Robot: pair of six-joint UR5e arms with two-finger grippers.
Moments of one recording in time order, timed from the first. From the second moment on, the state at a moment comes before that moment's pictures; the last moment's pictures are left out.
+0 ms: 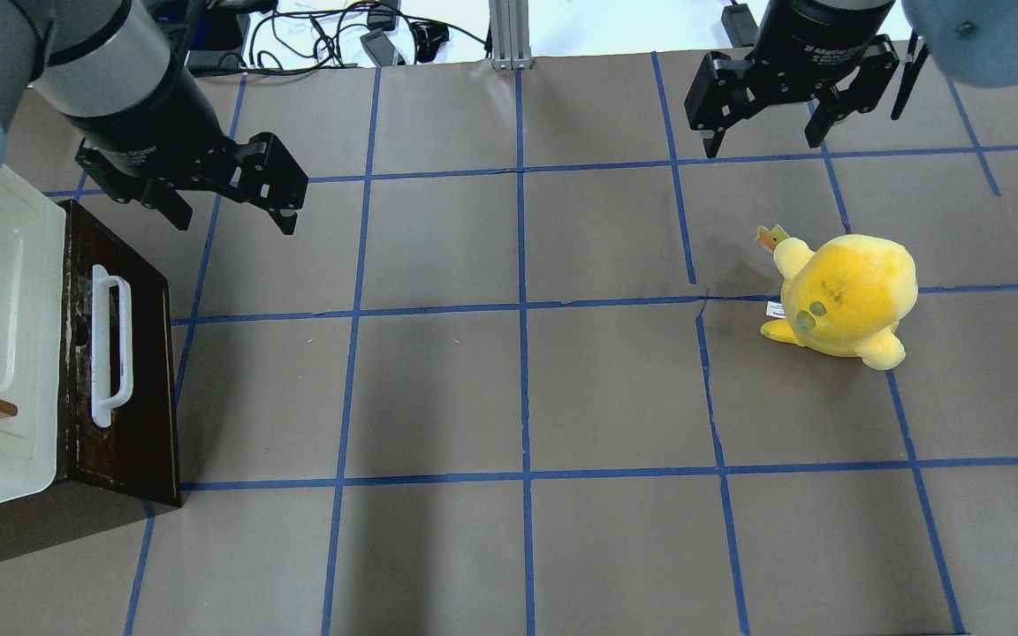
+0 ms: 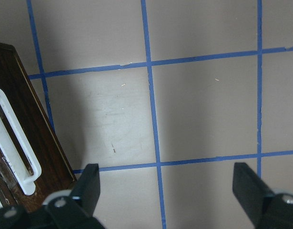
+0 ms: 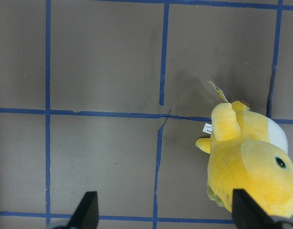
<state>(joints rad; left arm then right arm) -1.61 -1.50 -1.57 -1.61 1.59 0.05 1.60 -1.48 1.44 -1.57 -1.58 -0.02</state>
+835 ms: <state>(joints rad) -1.61 -1.50 -1.58 -1.61 1.58 0.05 1.60 -1.48 1.44 -1.57 -1.58 -0.02</state>
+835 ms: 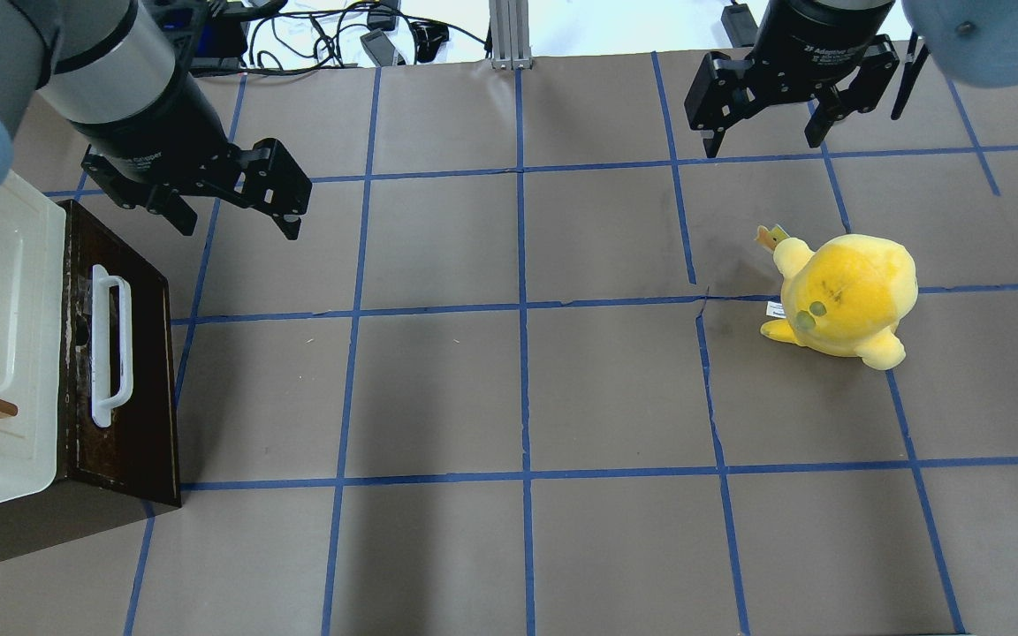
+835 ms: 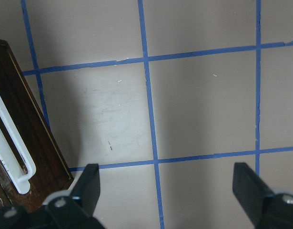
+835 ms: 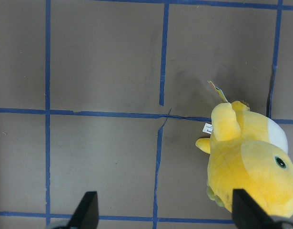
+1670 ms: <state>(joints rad) -1.61 -1.51 -1.58 -1.60 1.58 0.05 1.60 -1.48 1.44 -1.57 -1.58 -0.02</state>
